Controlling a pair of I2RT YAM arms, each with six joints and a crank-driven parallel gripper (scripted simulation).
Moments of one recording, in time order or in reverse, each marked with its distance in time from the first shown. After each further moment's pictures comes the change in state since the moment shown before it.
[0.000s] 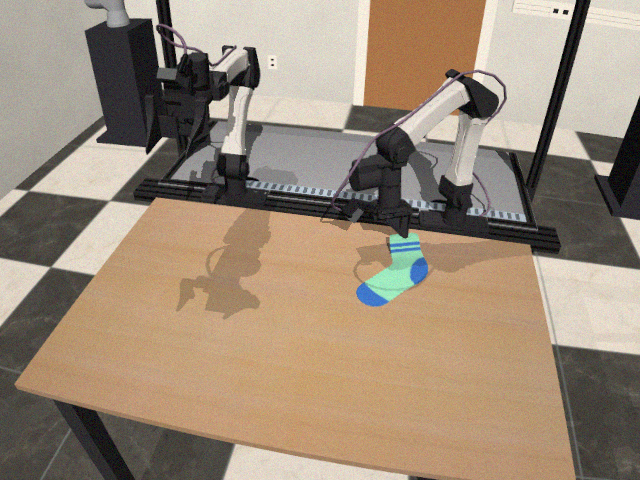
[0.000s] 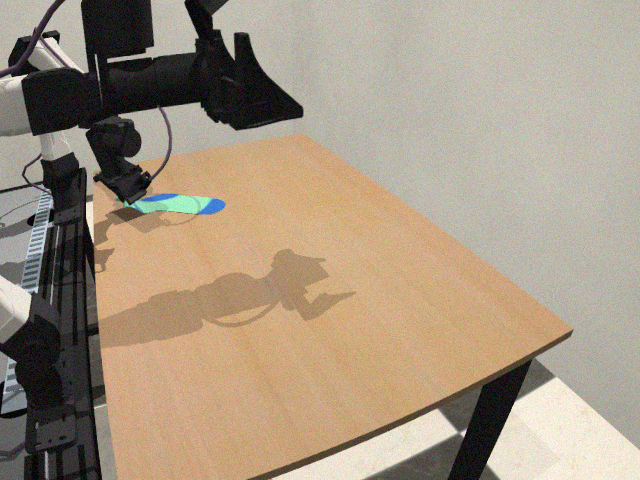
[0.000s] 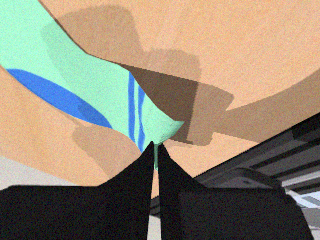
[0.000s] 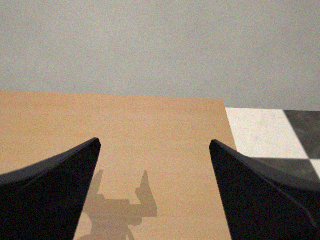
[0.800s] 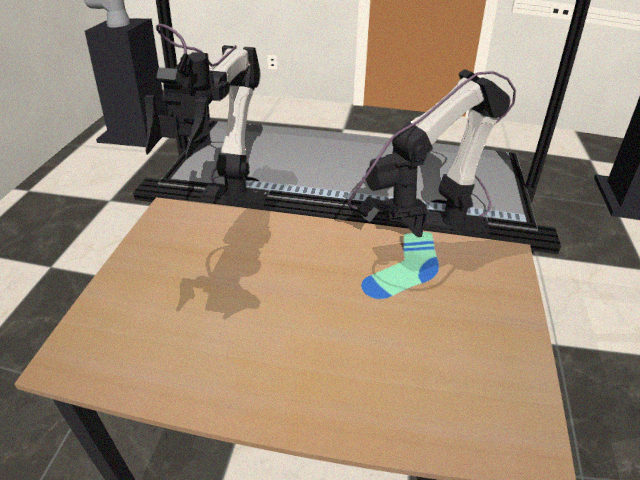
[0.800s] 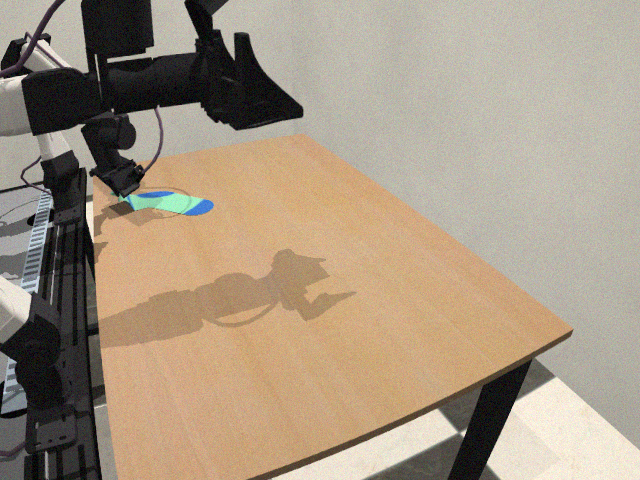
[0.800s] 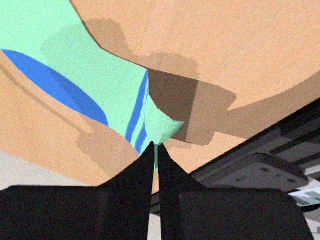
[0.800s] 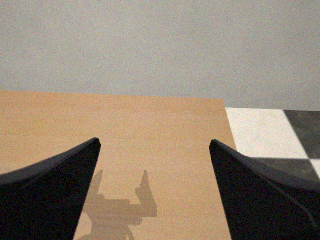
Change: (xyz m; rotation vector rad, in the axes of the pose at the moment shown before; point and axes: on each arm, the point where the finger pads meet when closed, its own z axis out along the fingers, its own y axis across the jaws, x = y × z) left arm 0.038 0.005 0.001 -0.002 -0.009 -0.004; right arm 0.000 0.000 0.000 0.000 0.000 0.000
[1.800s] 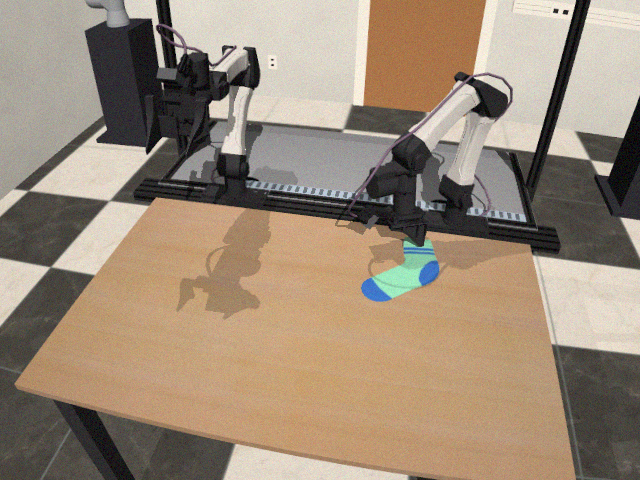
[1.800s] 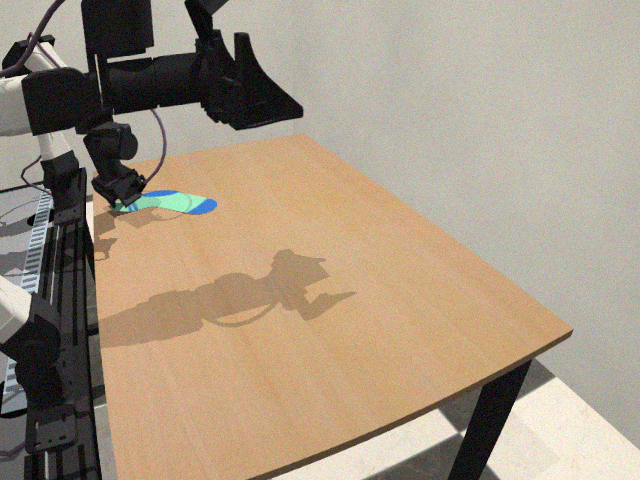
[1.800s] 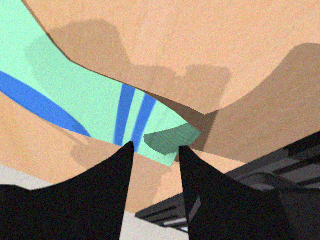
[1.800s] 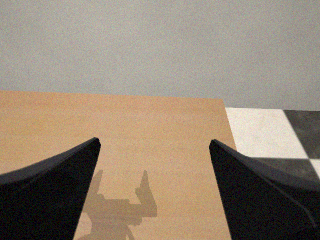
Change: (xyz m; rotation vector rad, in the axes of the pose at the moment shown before) left arm 0.001 -0.005 0.022 0.000 0.002 -0.002; right arm 0.000 0.000 0.000 0.000 0.000 0.000
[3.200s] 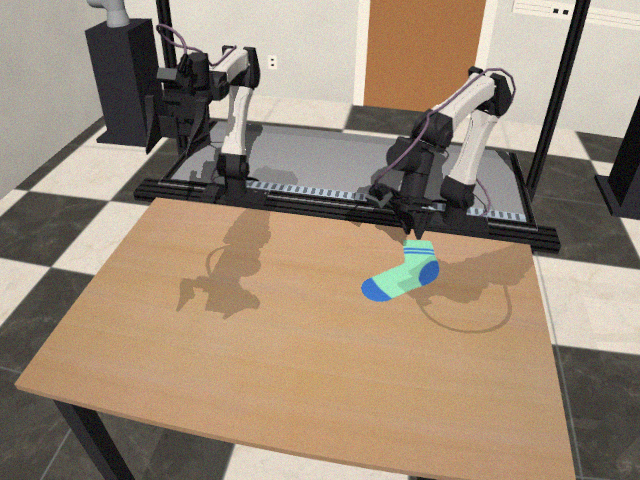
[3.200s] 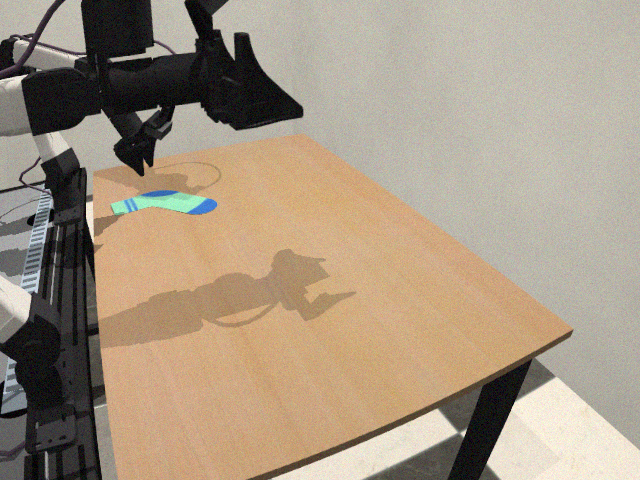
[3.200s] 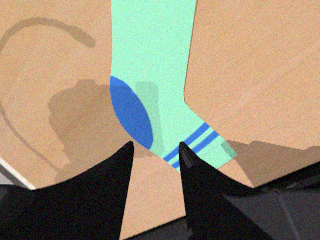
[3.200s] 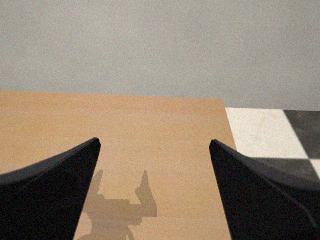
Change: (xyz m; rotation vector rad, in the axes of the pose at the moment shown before) left arm -0.048 0.079 -0.063 -0.083 -0.328 -0.379; right arm 0.000 0.000 0.000 0.000 0.000 0.000
